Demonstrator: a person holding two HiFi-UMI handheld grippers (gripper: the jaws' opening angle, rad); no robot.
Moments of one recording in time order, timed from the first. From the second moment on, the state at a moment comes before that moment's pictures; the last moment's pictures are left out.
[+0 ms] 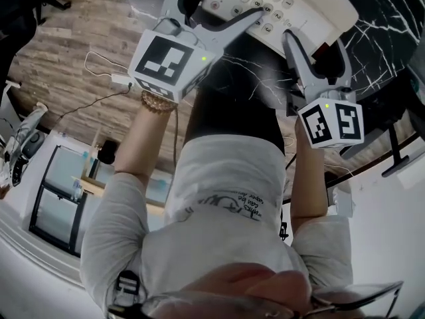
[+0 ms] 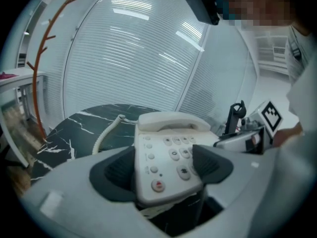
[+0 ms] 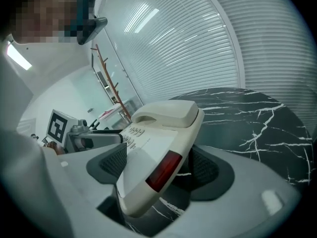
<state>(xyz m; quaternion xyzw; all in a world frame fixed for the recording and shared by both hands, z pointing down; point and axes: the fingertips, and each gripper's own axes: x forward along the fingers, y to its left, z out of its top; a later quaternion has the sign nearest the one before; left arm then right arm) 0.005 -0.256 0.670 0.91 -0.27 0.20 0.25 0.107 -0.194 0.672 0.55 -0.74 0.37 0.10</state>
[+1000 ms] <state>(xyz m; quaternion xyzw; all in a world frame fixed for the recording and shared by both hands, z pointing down) -0.001 -0.221 0.439 0.91 -0.35 0.15 0.18 0.110 -0.179 0.450 0.52 -0.80 0.30 0.06</state>
